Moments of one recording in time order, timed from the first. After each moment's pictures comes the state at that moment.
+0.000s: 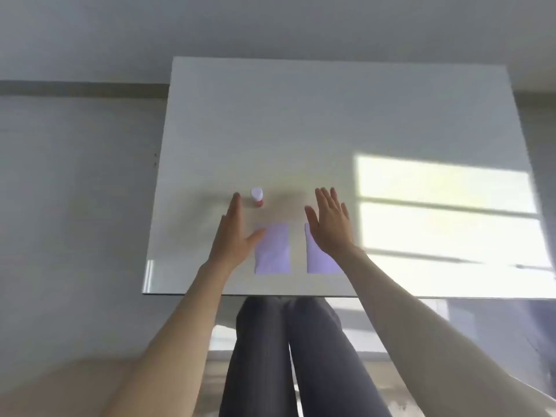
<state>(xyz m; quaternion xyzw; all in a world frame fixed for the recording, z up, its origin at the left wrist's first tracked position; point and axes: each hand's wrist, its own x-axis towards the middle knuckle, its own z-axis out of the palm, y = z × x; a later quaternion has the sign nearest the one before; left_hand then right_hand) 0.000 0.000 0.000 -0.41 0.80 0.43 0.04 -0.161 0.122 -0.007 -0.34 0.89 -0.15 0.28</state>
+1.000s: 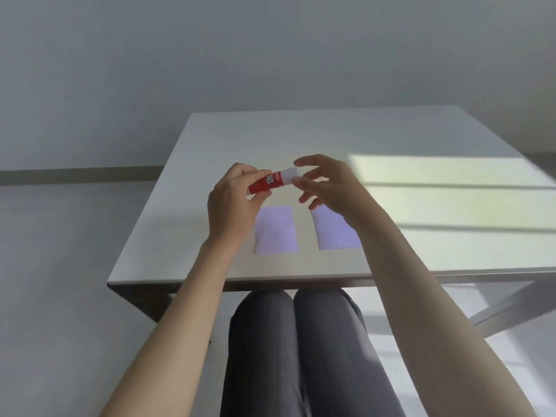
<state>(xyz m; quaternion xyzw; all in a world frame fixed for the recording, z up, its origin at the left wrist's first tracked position) 0.023 0.054 -0.023 -0.28 0.86 0.20 -0.37 -0.106 0.168 0.010 -0.38 0.72 -0.53 0.24</state>
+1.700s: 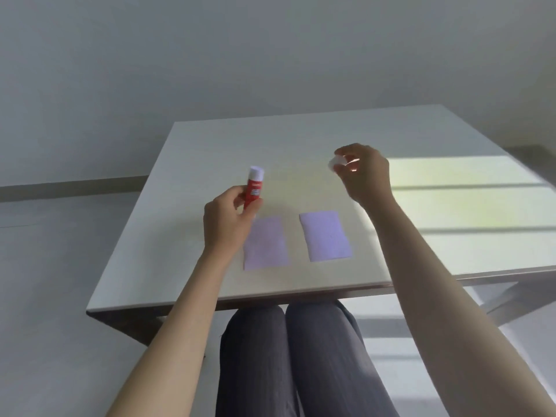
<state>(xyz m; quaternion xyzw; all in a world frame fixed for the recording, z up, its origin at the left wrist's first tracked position) 0.002 0.041 -0.045 -0.36 0.81 0.33 -0.32 -0.185 0.168 -0.012 -0.28 0.82 -0.49 -0.02</state>
